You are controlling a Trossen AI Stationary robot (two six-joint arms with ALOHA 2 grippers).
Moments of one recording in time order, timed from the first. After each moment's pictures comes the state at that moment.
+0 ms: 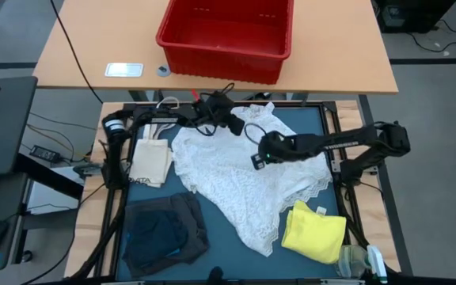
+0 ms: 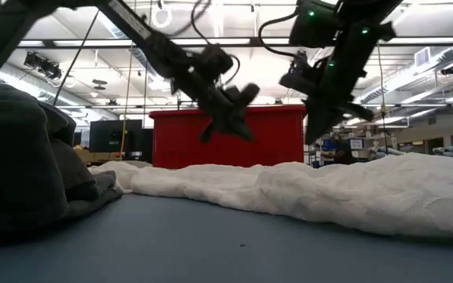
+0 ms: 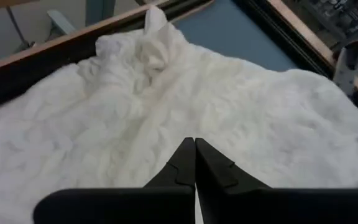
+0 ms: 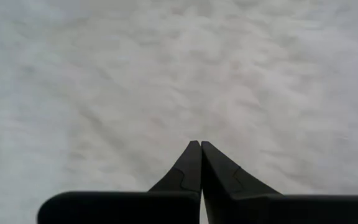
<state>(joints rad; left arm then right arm) 0.47 1.93 1.33 -0.01 0.08 -0.46 -0.09 1.48 0.91 -0.56 0.31 0.97</state>
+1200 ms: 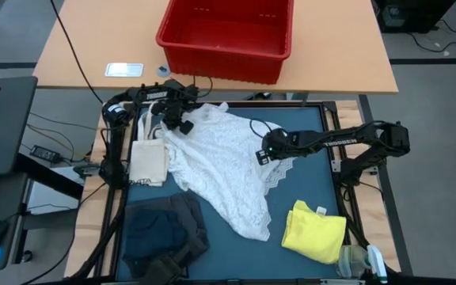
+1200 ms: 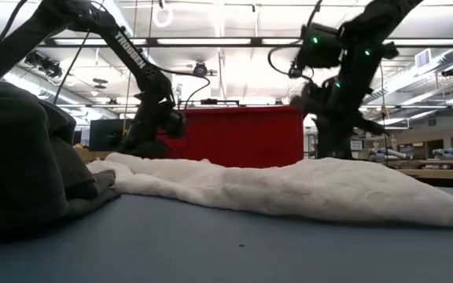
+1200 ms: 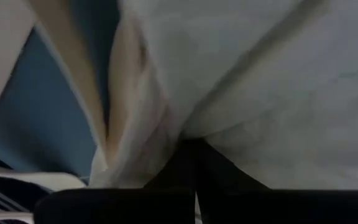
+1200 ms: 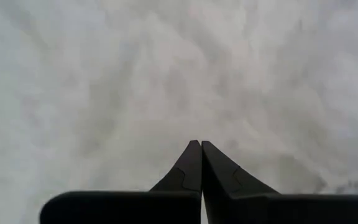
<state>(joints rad) 0.86 2.07 1.43 -1.18 -0.14 -0.21 -0.21 1.48 0.81 -0.50 0.24 0.94</state>
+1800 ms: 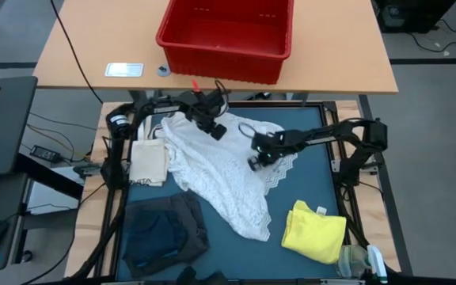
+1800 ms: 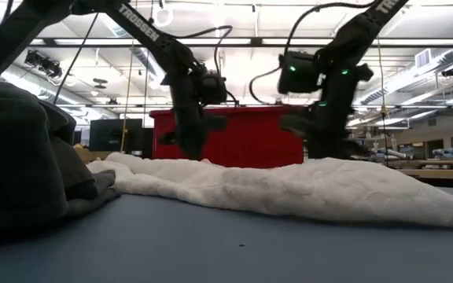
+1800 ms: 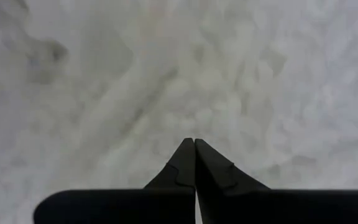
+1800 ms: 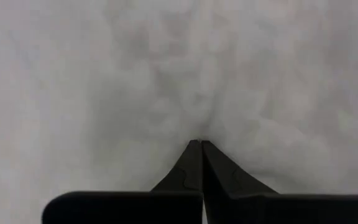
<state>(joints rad) 0.57 2.01 1.51 -0.80 0.05 -0.31 -0.25 1.69 0.90 -0.43 -0.02 0.86</state>
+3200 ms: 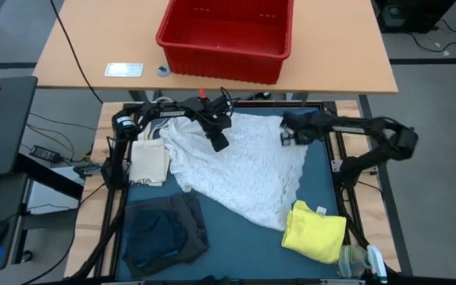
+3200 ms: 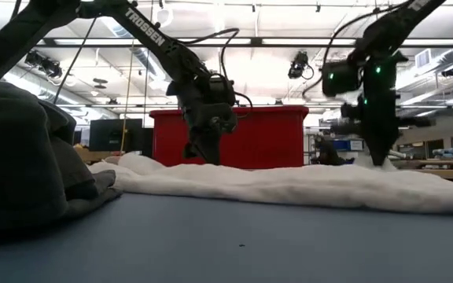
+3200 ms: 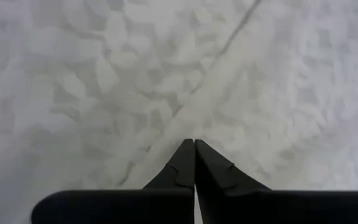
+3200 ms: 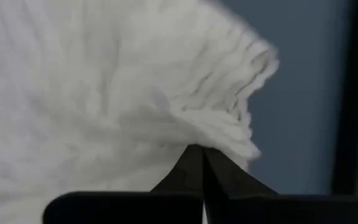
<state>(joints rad) 0.52 2.06 1.51 -0.73 0.39 0.03 -0.57 1.42 0.78 -0.86 0.27 0.92</state>
